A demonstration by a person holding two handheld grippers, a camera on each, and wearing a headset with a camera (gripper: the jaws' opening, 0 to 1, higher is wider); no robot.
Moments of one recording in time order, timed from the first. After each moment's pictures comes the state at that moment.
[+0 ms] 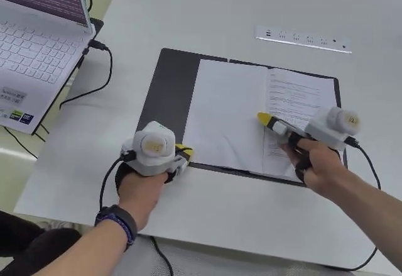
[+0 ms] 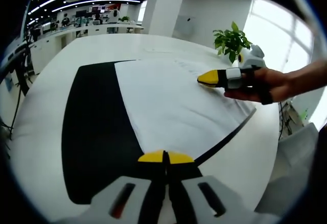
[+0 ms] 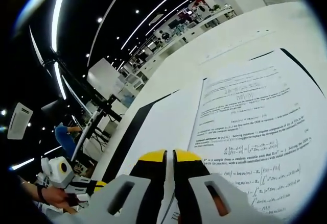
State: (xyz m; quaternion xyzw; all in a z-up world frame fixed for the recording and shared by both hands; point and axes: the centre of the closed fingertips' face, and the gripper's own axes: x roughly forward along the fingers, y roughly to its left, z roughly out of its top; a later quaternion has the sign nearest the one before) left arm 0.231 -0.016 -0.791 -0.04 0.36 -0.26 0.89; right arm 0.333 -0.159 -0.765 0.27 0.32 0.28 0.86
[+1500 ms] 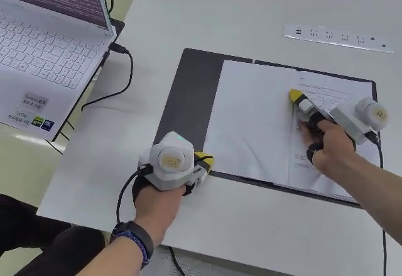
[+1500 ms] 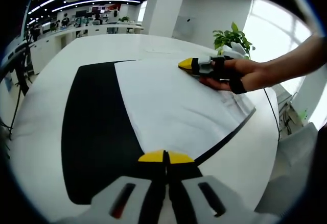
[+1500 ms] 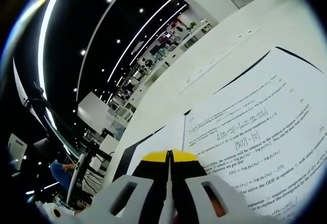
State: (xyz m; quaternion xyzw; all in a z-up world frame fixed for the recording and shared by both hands) left arm 0.230 -0.015 -0.792 -0.04 0.36 -0.27 0.89; right arm 0.416 -0.162 -0.758 0.36 0.25 0.18 0.88
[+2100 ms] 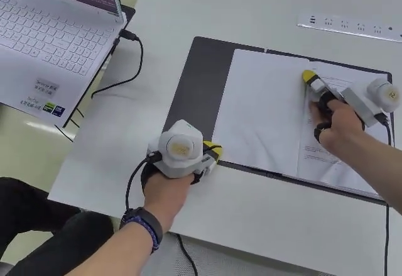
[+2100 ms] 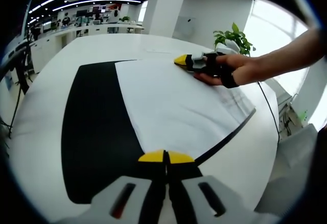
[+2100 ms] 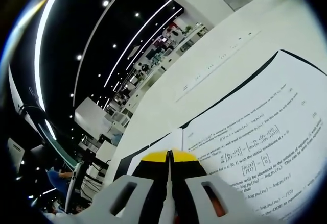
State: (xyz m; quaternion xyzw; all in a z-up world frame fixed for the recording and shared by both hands) left arm 0.231 -0.013 -0.795 -0.04 0.36 -0.26 0.89; right arm 0.440 -0.163 -0.755 0.37 0.24 0.16 0.88
